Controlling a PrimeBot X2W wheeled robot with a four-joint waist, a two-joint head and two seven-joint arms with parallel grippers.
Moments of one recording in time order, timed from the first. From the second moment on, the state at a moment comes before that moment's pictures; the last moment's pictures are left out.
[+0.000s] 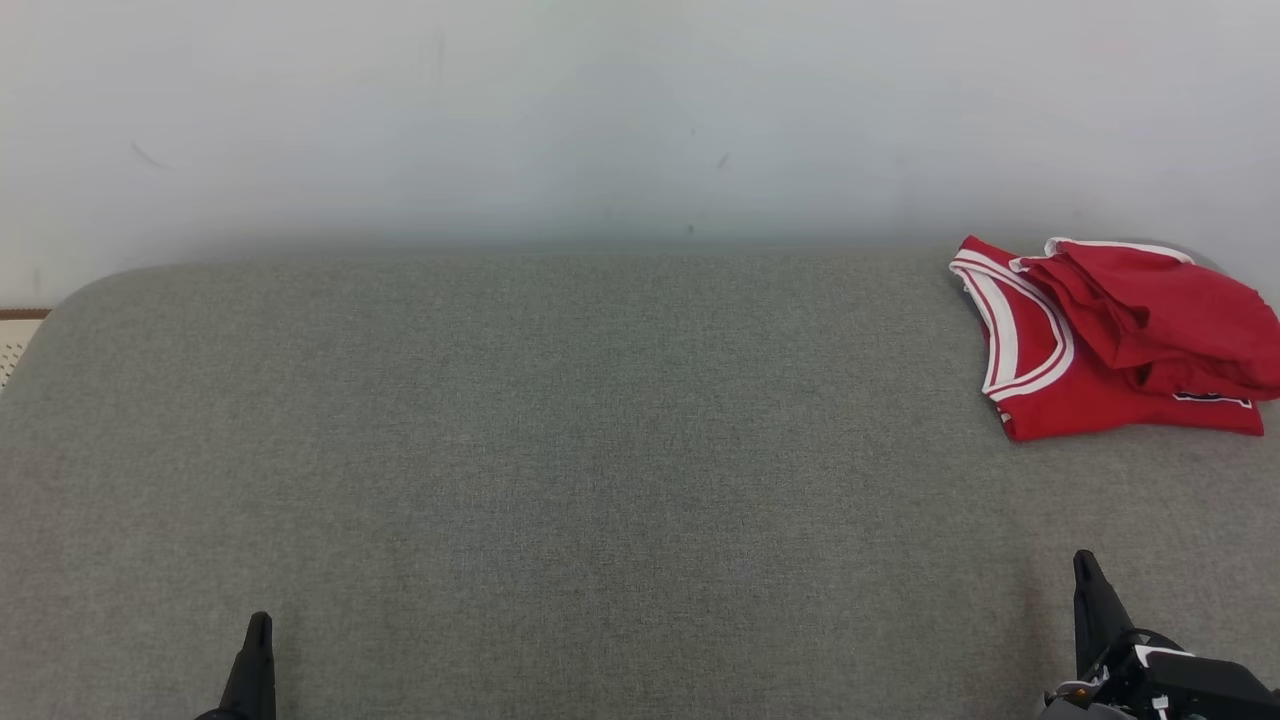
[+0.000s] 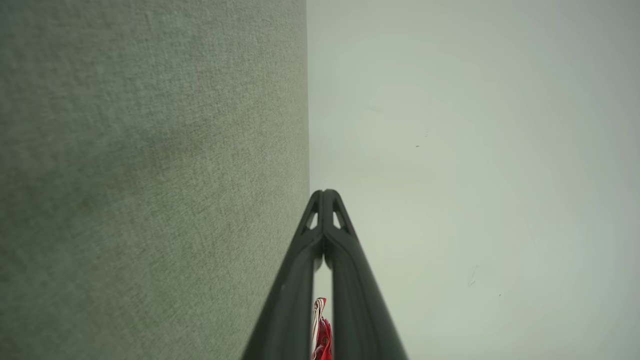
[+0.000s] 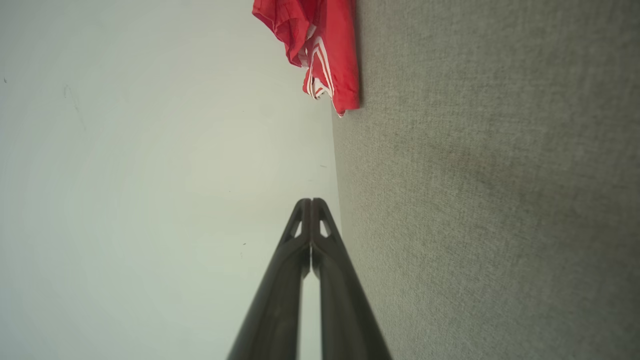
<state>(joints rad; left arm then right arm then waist) -0.14 0.05 0.13 0.28 -1.60 -0.13 0.14 -0.13 -0.05 -0.10 0.26 1.62 0.13 0.09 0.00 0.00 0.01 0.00</state>
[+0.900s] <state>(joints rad) -0.14 0.05 0.13 0.28 -1.60 -0.13 0.14 -0.13 -0.05 -0.10 0.26 1.62 0.13 0.09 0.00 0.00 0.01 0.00</state>
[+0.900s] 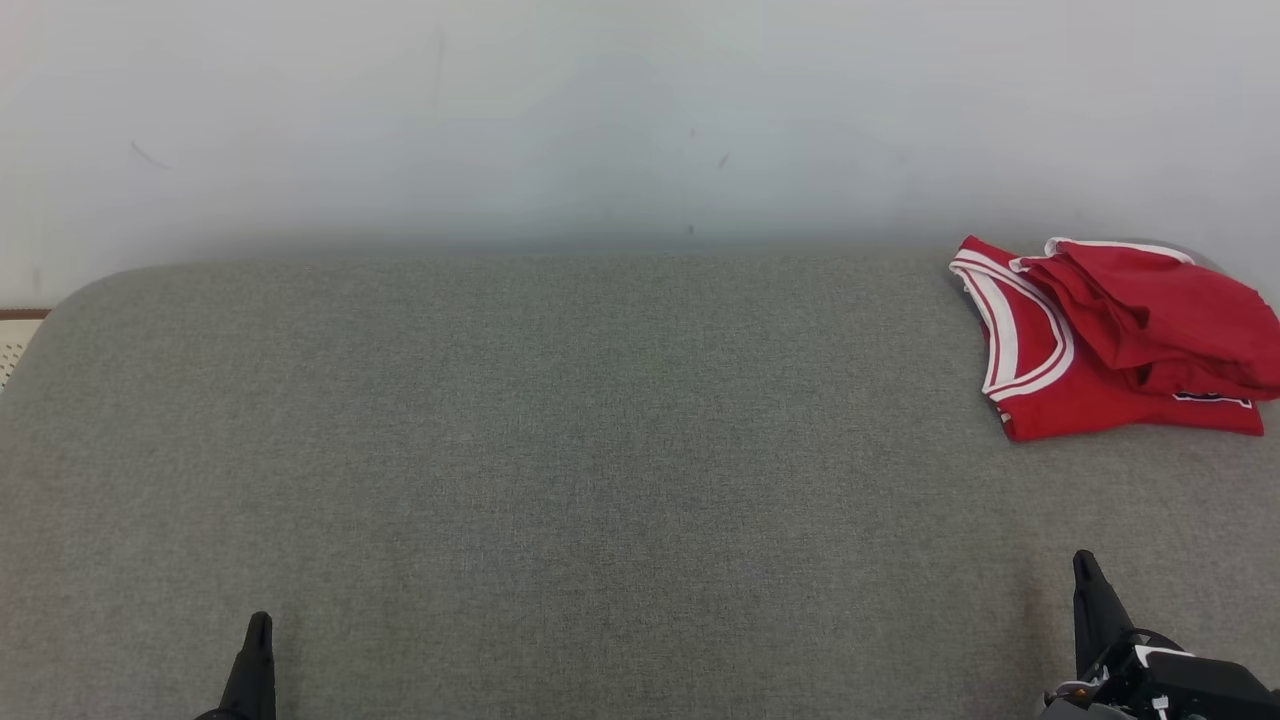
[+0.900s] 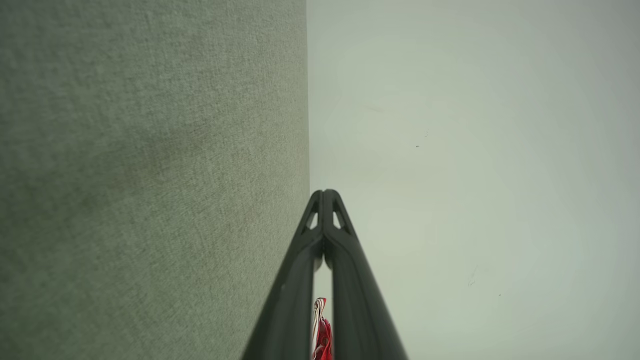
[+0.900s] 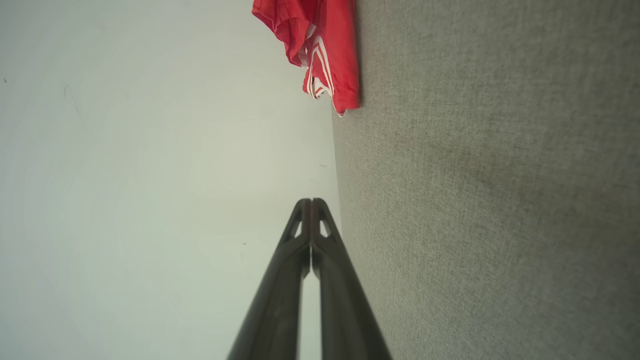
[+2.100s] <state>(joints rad) -0.14 0.05 0.13 0.28 -1.60 -0.13 0.14 -0.13 -0.05 -0.10 0.26 1.62 0.13 0.09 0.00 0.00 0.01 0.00</state>
